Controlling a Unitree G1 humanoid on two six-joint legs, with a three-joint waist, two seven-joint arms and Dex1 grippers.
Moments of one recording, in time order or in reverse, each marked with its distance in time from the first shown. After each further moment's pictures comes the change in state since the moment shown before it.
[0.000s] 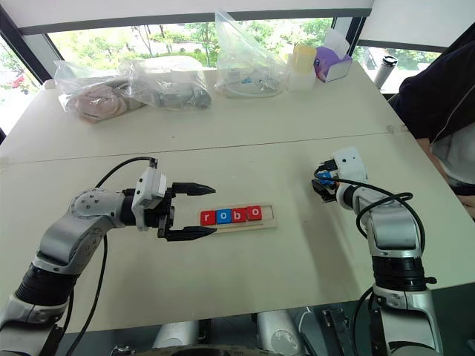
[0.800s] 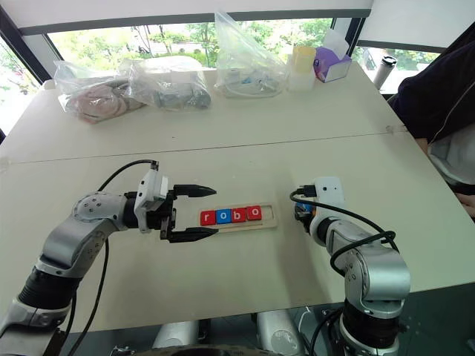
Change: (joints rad) left arm 0.021 -0.022 -0.003 -0.003 0.003 -0.002 0.017; right arm 0.174 0.324 -0.065 -0.614 0.074 0.585 -0.242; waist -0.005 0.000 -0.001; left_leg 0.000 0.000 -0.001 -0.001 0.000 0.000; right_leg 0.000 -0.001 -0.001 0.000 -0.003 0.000
